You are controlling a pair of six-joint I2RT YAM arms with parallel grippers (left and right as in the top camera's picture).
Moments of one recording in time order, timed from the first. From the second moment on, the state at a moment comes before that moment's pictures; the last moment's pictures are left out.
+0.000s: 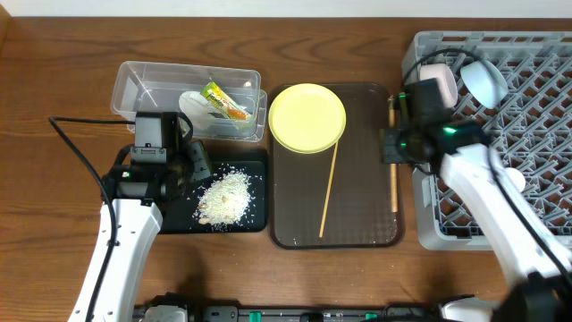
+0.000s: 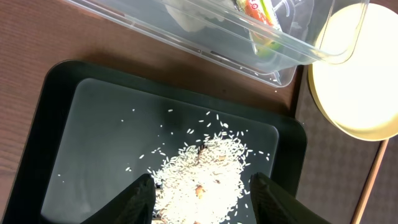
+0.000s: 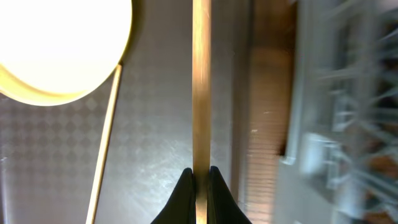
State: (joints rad) left arm -0.05 1.22 0.96 -0.78 0.05 -0.38; right arm 0.24 1.49 1.16 -0.80 -0.01 0.22
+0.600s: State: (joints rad) left arm -0.05 1.22 0.96 -0.78 0.05 -0.38; right arm 0.01 1.44 1.16 -0.92 0.06 0.05
